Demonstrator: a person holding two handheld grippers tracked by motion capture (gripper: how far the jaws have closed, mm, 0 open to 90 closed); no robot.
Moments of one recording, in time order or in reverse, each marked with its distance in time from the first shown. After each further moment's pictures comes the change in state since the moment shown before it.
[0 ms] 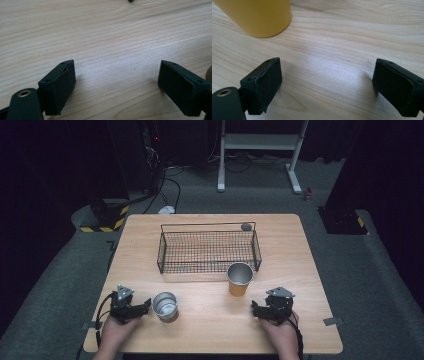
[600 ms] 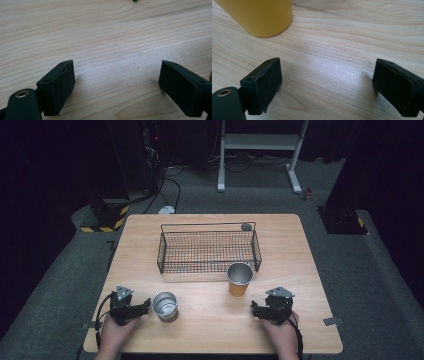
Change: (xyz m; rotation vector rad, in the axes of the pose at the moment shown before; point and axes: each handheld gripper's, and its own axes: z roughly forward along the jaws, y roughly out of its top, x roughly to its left) left arm 0.000 -0.001 -0.001 0.002 0.018 -0.012; right arm 0.000 0.001 0.001 0.000 0.010 -0.007
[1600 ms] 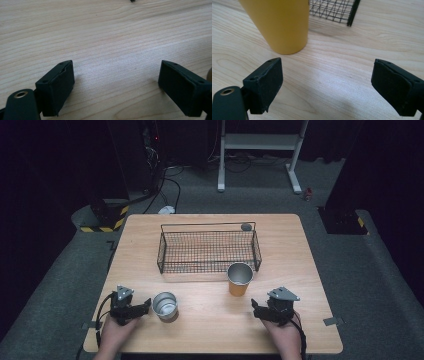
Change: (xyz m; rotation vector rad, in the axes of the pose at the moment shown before) left arm -0.001 0.000 0.001 -0.001 -0.013 0.002; right arm 0.006 0.007 -0.027 -0.127 0.040 -0.062
